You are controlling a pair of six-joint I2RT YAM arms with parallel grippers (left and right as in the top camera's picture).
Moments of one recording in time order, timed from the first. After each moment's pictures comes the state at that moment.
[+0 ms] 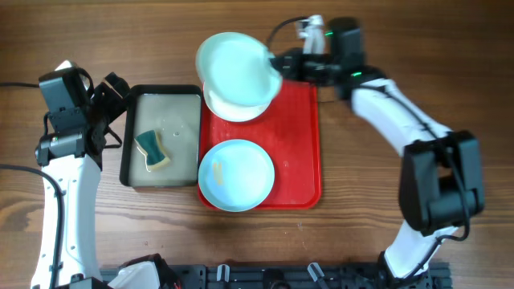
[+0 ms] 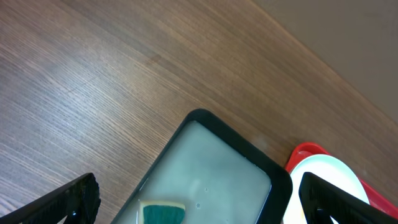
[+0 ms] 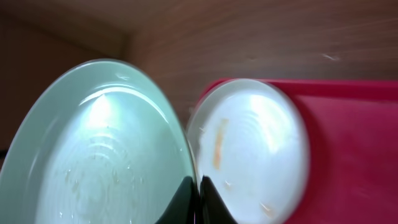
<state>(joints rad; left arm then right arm) 0.25 1.32 1.04 -0.49 0.01 -0.45 0.23 1.93 1.33 -0.08 -0.72 0.55</state>
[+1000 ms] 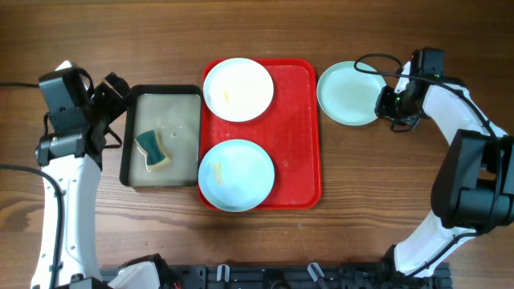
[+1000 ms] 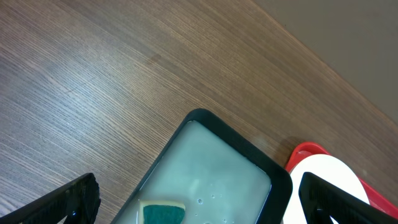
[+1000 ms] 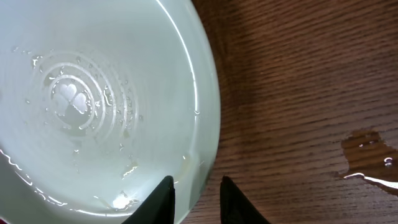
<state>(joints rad) 0.25 1.32 1.04 -0.49 0.01 -0.45 -0.16 1.93 1.25 -0.64 -0.15 0.20</state>
